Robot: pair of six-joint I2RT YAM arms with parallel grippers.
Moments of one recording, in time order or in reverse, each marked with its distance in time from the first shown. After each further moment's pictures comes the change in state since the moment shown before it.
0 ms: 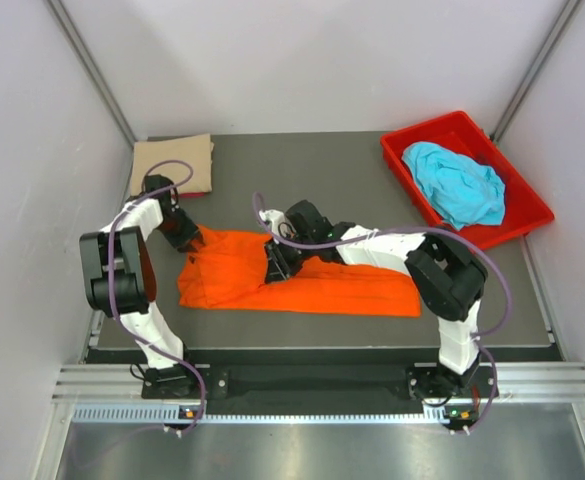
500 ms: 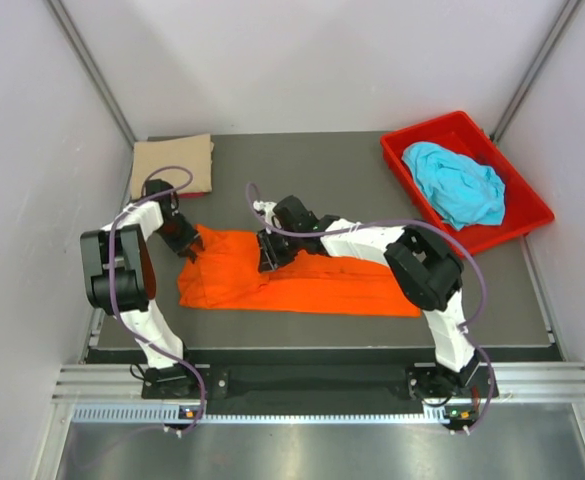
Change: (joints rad) left arm 0.008 -0.003 -0.034 0.008 -0.023 -0.006; right arm 0.001 0.152 0.200 -0.063 0.189 0.136
